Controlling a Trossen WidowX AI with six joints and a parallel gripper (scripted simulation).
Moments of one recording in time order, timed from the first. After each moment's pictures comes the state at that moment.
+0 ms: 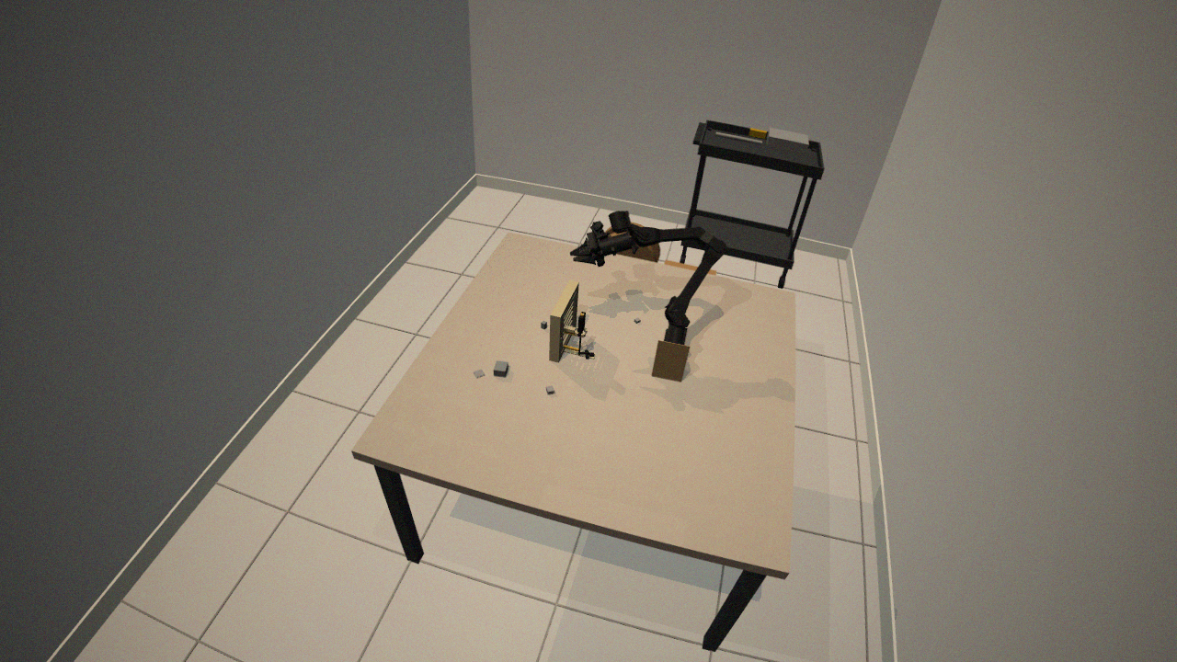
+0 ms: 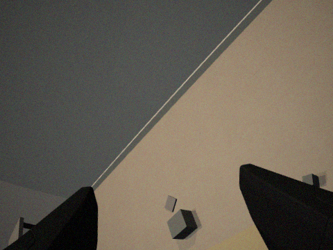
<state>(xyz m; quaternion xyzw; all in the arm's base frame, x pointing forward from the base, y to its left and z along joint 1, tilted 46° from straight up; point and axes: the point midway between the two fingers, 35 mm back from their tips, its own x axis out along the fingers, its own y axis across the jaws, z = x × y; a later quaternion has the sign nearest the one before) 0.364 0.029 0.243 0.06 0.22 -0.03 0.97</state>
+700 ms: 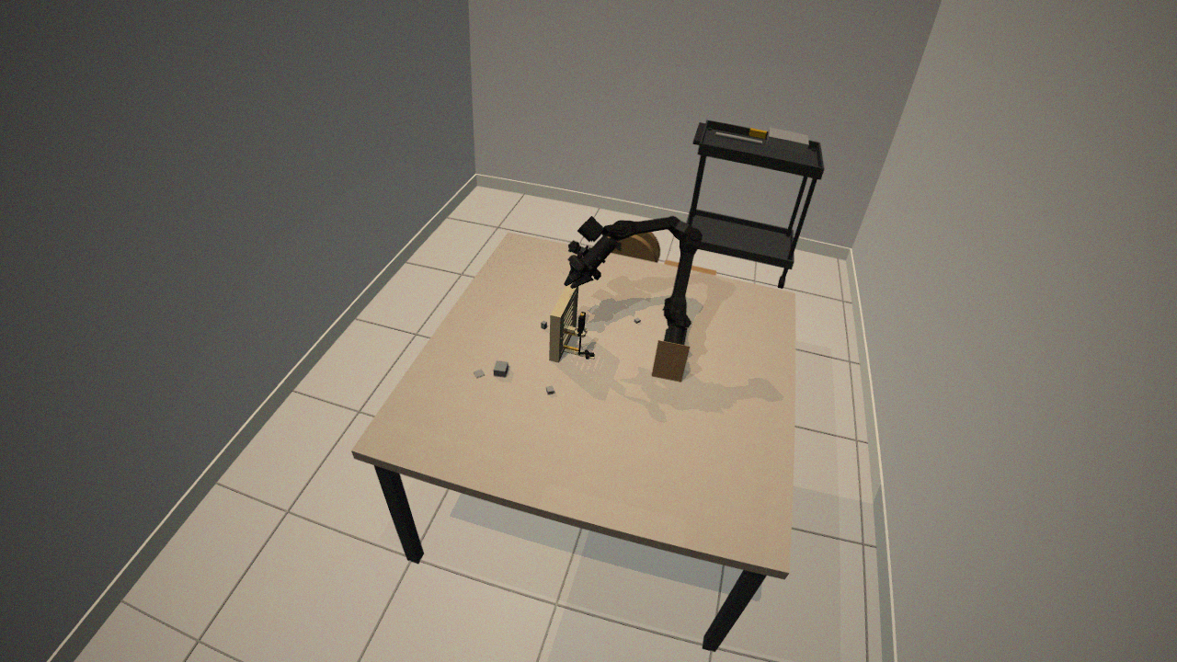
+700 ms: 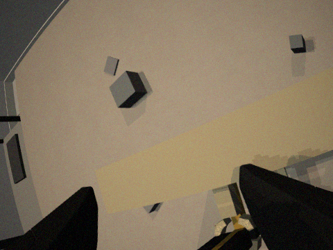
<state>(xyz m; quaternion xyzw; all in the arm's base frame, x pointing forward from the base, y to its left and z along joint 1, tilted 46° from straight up) 0.365 0.058 0.151 0.03 0.46 -0.12 0.88</state>
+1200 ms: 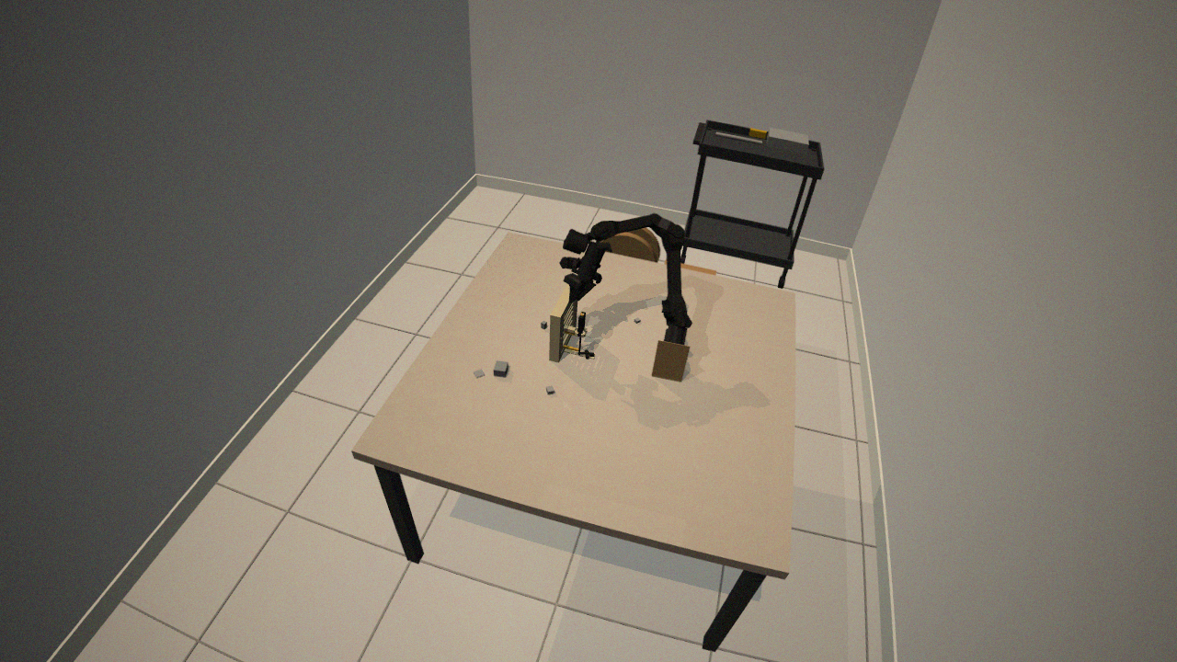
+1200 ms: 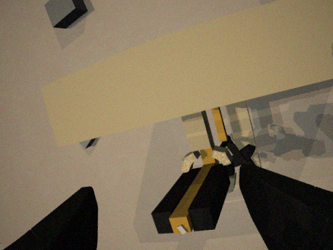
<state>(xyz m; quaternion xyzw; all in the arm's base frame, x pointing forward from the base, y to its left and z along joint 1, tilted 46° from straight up) 0.346 0.071 0.107 -0.06 0.58 -0.20 0.79</state>
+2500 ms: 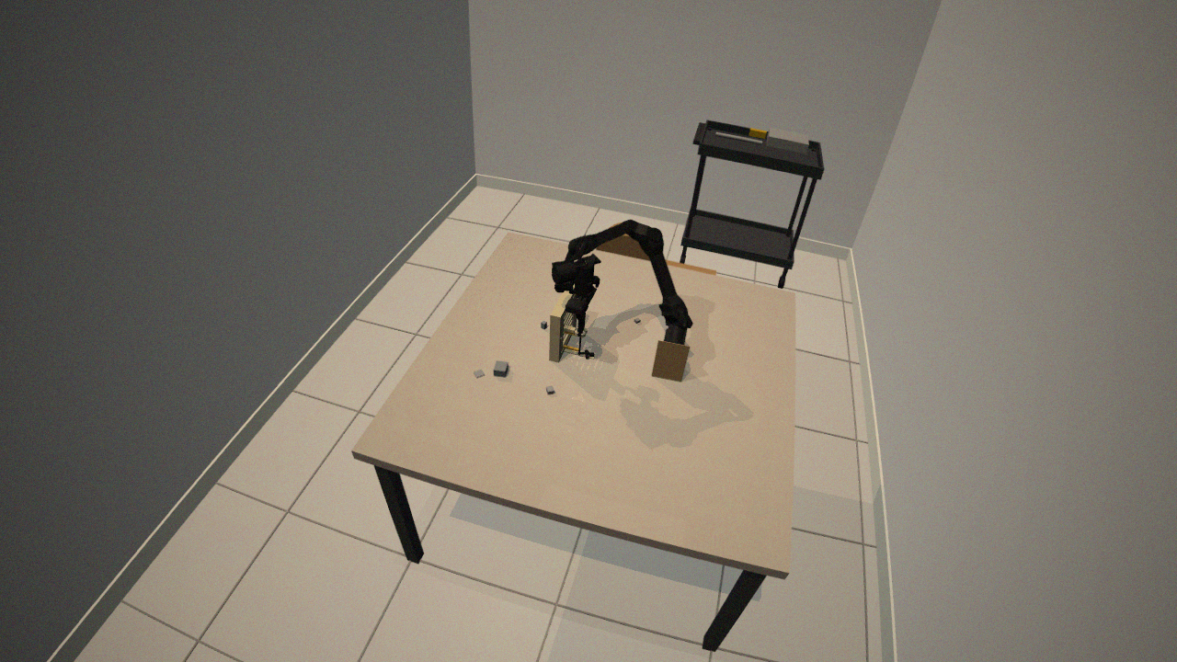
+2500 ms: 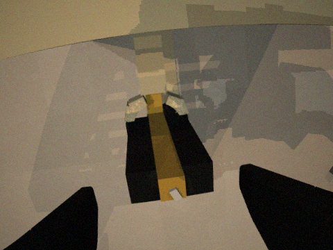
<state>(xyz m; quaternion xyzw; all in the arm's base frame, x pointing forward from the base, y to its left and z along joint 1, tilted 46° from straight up) 0.322 0.075 0.065 -0.24 0.64 -0.30 0.67</state>
